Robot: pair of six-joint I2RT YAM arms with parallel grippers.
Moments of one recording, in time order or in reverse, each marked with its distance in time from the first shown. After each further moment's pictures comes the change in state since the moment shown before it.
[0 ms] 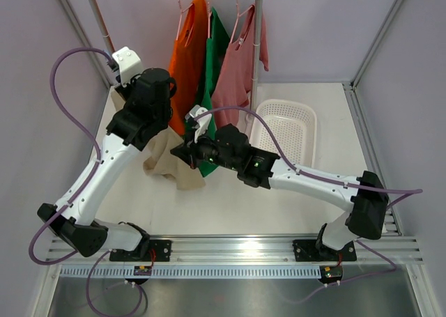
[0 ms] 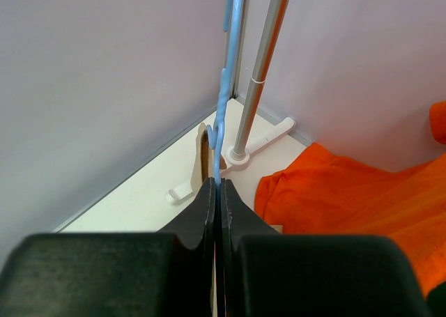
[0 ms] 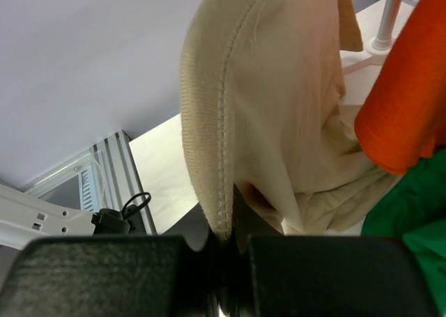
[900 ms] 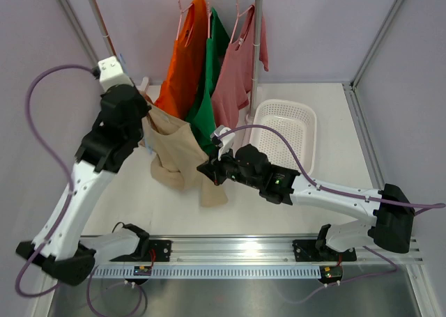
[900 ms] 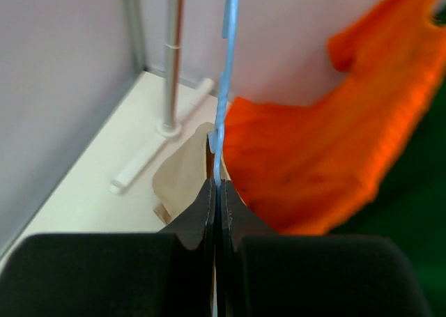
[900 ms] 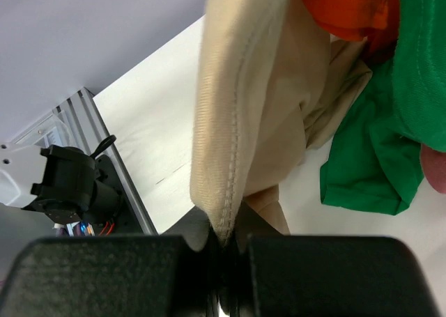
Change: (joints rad) left arm 0.083 -0.166 -0.100 -0.002 0.446 0.042; right arm 0.001 -0.243 -0.352 -0.003 0.098 0.046
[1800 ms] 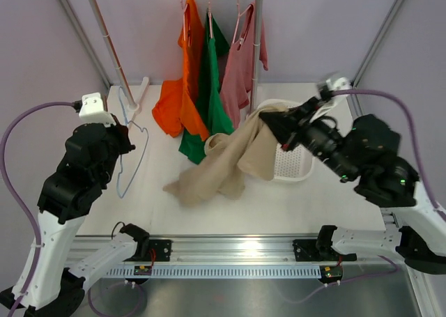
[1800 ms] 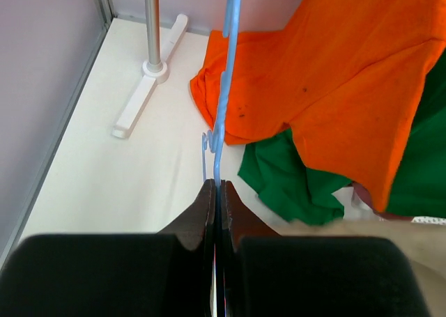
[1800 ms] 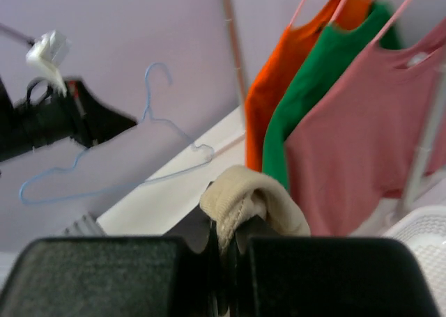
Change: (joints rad) left arm 0.003 -0.365 -0.095 -0.351 0.292 0.010; right arm 0.001 -0.312 0.576 -0.591 0.255 -0.107
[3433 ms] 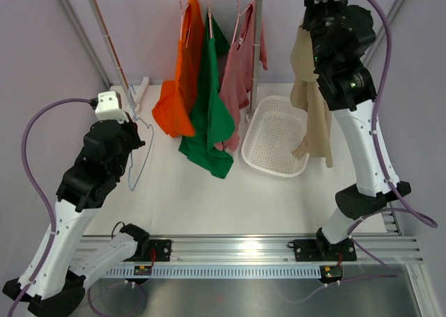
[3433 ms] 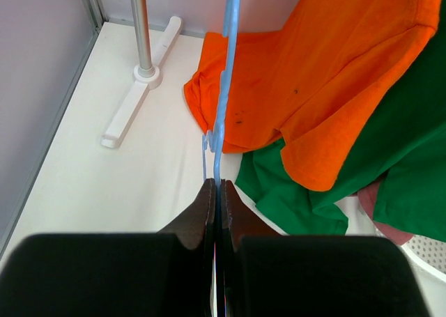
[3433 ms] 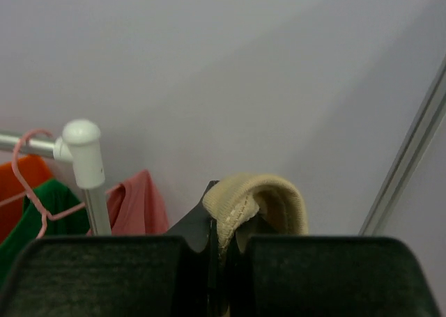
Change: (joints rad) left arm 0.000 0.015 -0.136 0.166 0.002 0.027; right arm -0.651 0.662 0.835 0.170 0.128 -0.514
